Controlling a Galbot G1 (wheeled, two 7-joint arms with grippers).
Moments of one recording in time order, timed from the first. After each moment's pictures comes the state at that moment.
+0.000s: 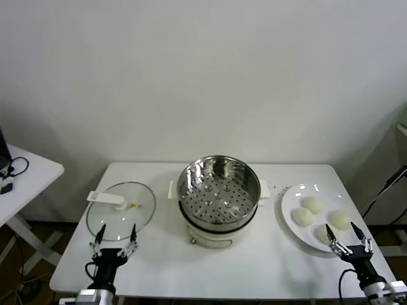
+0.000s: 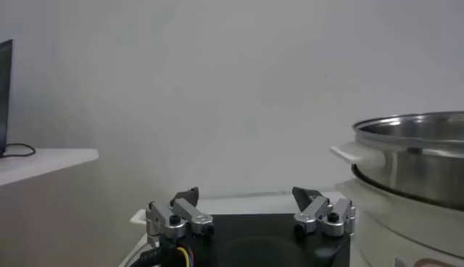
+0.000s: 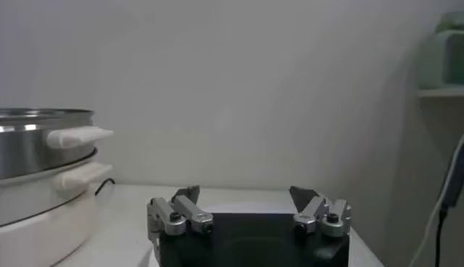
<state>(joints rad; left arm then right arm) 1.68 -1.51 -0.64 -2.01 -0.03 -0.09 0.01 -1.53 1.01 0.83 1.63 0.44 0.21 -0.35</state>
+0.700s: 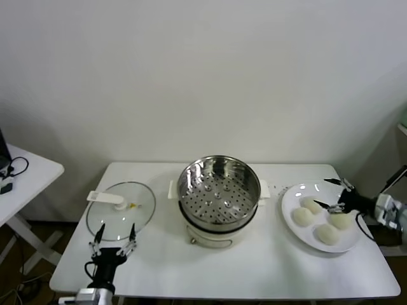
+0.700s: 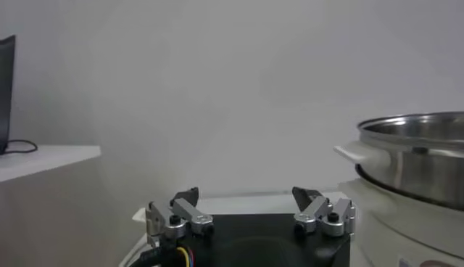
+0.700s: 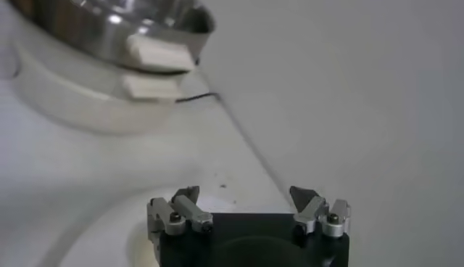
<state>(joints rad) 1.67 -1.50 -0.65 -2.00 -0.05 -0.08 0.00 -0.65 0.53 0.18 1.20 0.07 0.15 -1.02</state>
